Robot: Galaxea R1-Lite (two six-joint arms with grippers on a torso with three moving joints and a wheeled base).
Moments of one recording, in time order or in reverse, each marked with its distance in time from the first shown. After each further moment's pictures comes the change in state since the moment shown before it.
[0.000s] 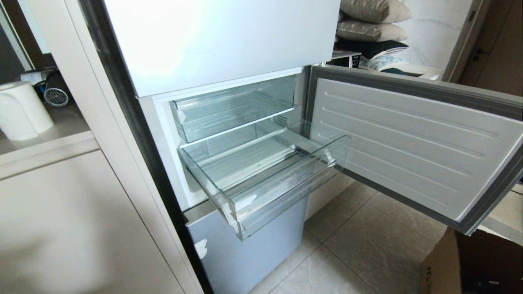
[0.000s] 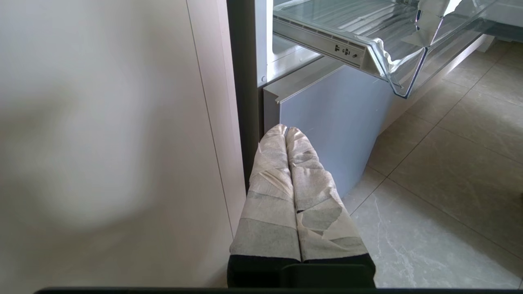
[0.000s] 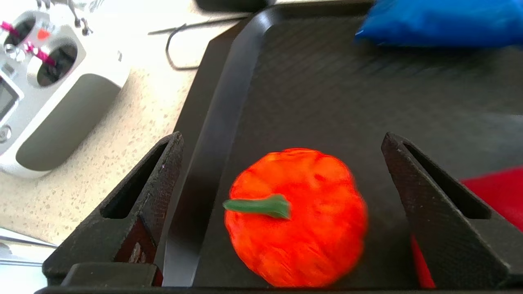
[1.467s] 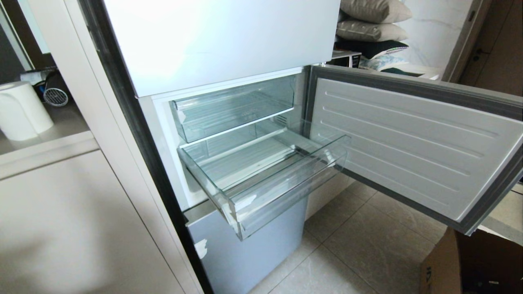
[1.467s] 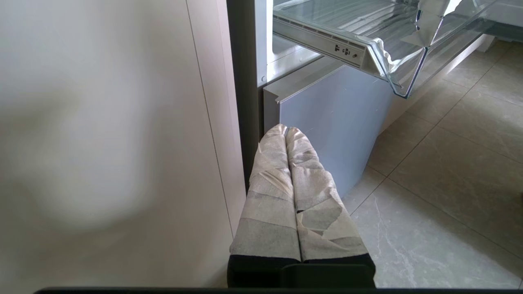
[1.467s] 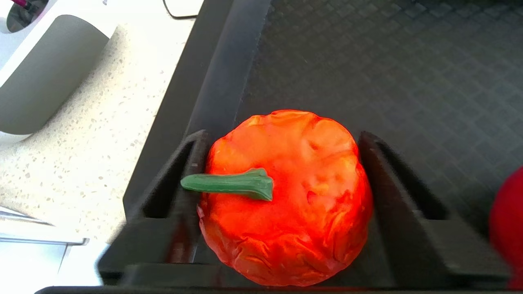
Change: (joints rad) left arm 0.000 0.000 0.000 0.000 0.000 0.000; right arm 0.027 0.045 0.035 0.001 -0.003 -0.029
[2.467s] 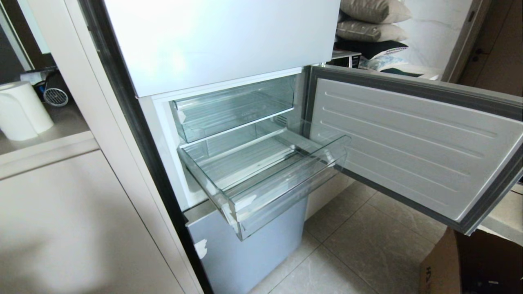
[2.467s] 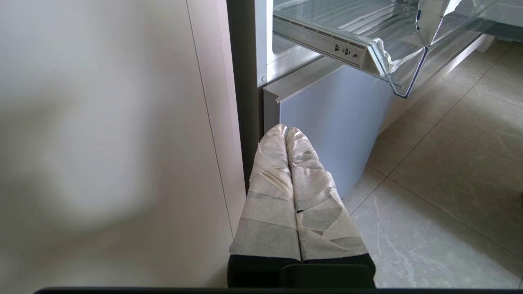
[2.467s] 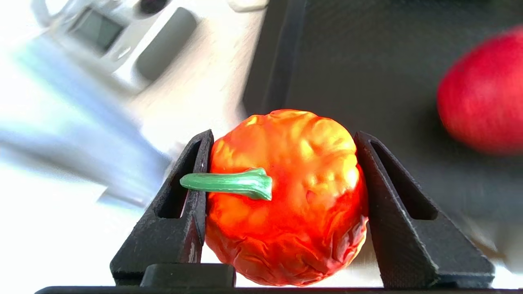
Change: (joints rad) left arm 0.000 0.000 0.000 0.000 0.000 0.000; right arm -0.023 -0.544 0.424 0.095 -0.017 -0.009
